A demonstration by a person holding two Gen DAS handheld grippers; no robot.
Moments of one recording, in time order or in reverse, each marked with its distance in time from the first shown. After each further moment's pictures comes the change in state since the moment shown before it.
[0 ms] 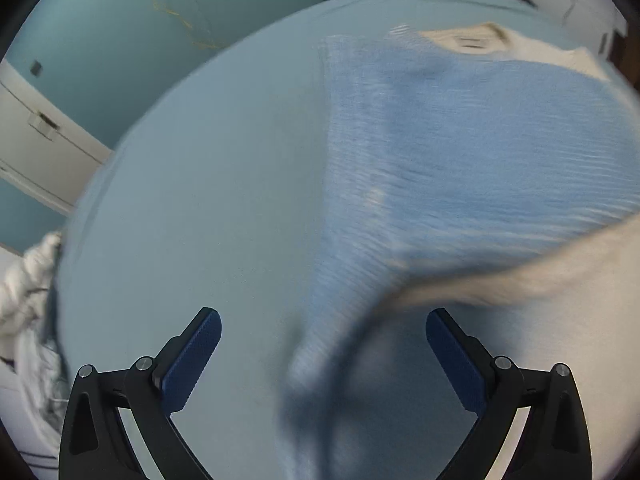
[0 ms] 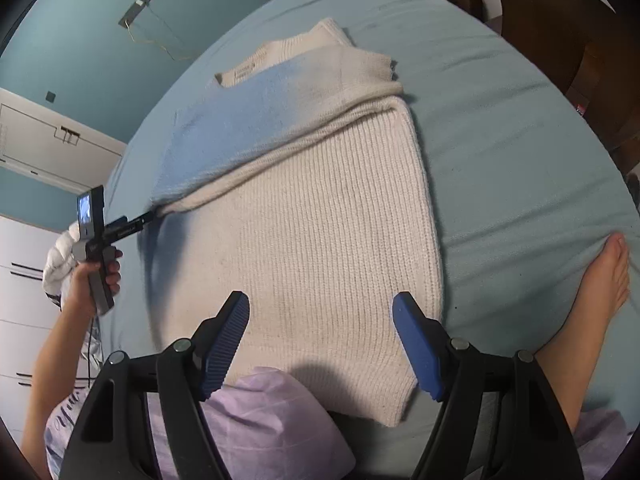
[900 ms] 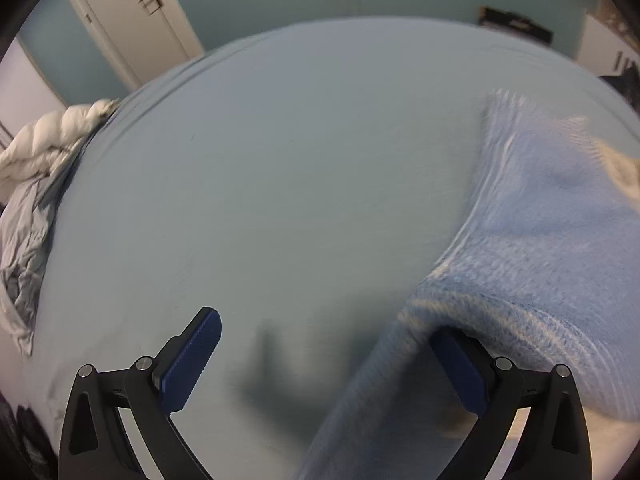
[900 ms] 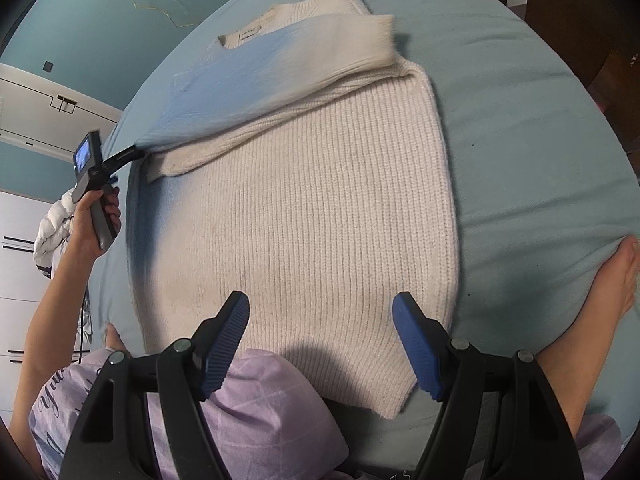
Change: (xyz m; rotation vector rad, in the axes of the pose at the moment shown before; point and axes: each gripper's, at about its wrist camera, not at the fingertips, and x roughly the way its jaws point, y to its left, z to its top) left arm 0.050 0.099 -0.011 -0.507 0.101 0.053; right arm 0.024 0.006 -0.011 -0.061 0.089 -0.022
